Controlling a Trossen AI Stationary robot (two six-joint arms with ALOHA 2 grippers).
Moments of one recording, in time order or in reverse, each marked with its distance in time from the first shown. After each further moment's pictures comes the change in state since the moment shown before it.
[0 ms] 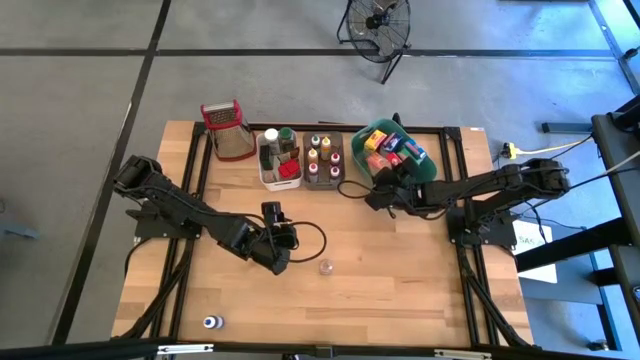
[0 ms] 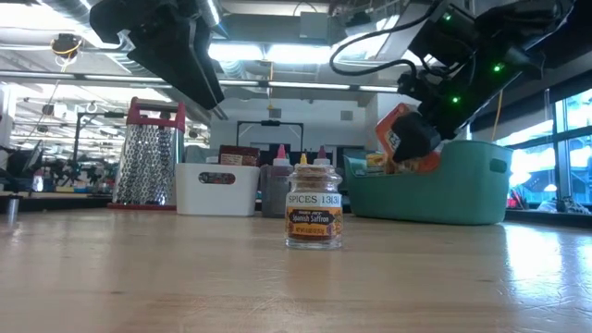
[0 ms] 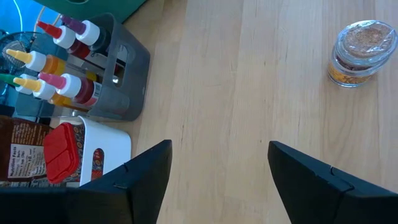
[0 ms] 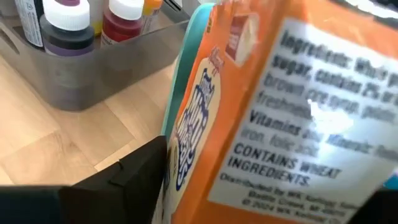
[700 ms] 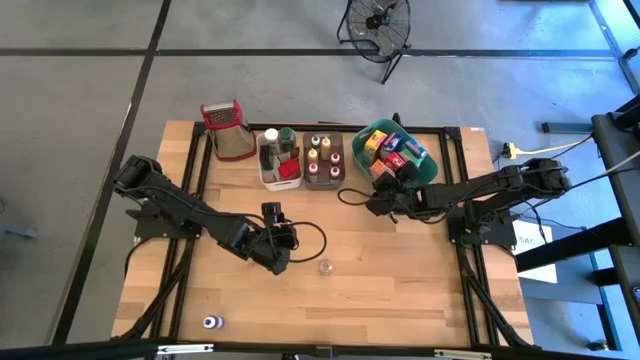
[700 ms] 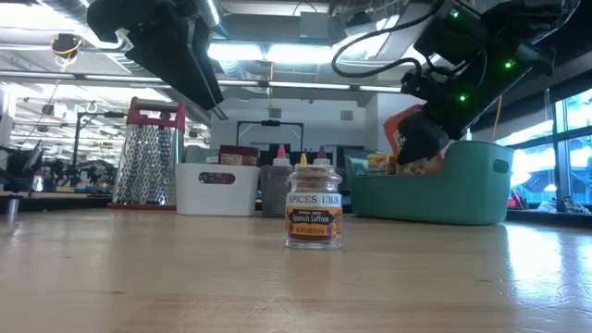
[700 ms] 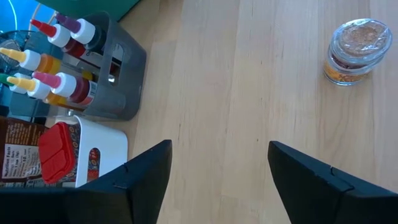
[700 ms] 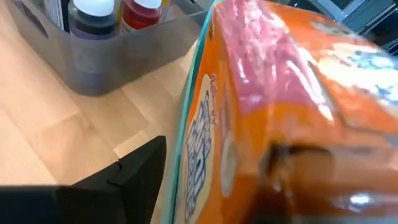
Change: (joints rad) left arm 0.000 0.000 0.000 0.000 0.014 0.000; right arm 0.050 -0.001 0.002 -0.056 -0.009 0.049
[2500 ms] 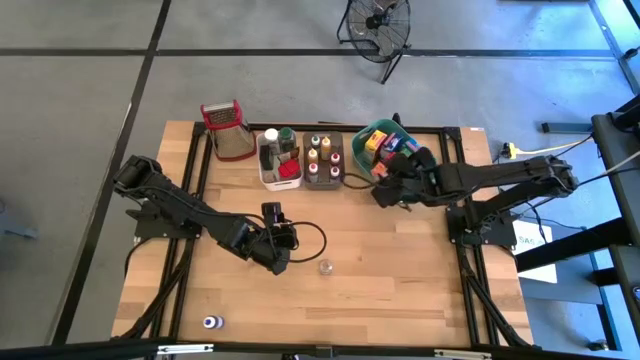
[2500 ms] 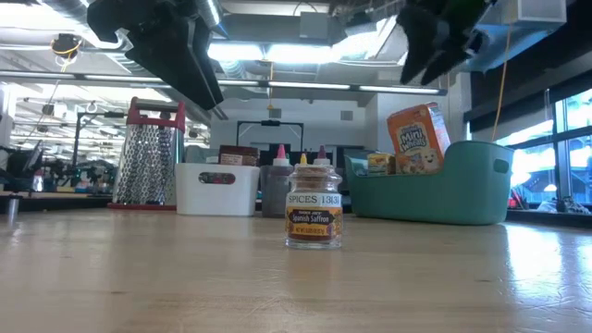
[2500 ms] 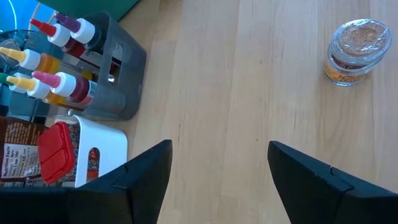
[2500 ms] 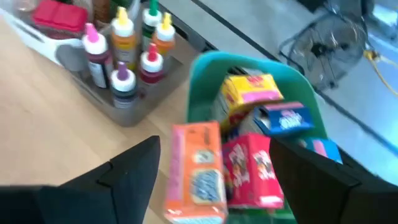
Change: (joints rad) left arm 0.000 0.000 0.000 0.000 0.000 -0.003; right arm 0.056 -0.070 0.527 -0.748 -0.094 0.314
